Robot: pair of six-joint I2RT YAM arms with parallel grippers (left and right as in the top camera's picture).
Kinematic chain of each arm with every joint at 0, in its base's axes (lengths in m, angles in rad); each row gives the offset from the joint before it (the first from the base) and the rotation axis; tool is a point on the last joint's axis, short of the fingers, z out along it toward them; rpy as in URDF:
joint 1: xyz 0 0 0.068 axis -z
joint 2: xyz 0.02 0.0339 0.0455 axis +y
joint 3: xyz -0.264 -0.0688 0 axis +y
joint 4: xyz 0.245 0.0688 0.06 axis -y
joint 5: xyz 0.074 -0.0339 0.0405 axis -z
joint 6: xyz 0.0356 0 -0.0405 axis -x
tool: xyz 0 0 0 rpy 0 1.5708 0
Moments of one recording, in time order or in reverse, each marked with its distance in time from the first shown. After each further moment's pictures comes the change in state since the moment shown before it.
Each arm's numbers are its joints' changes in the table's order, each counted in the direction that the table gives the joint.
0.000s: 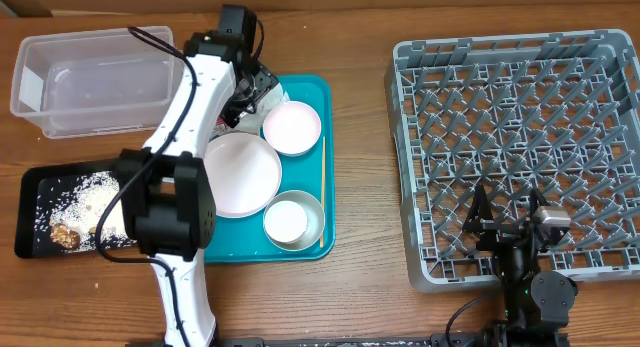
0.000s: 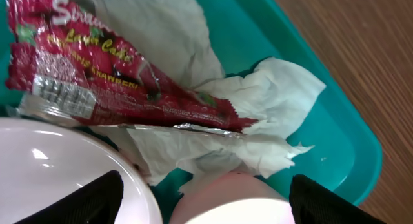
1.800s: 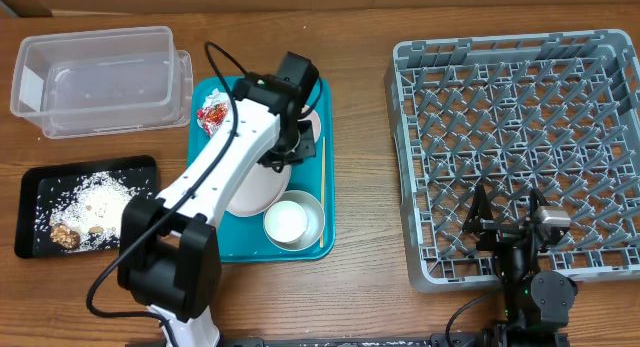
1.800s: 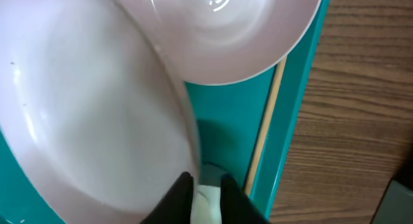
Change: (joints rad) left arm 0.257 -0.288 0.306 -0.137 0.038 -0.444; right arm 0.000 0.000 0.000 0.000 0.000 0.001
